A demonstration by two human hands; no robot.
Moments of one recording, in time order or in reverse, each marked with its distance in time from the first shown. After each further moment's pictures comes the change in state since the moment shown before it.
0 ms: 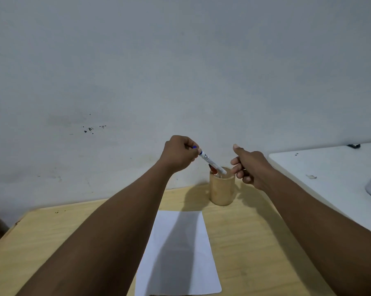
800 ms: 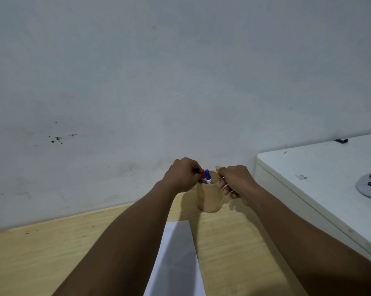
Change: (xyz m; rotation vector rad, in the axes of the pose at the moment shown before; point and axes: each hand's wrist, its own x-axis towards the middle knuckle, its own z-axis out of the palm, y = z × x) left_hand 0.023 -0.029 0.068 0.464 -0.227 0.093; right_hand 0.030 0.044 0.002 -0.117 -0.006 -0.031
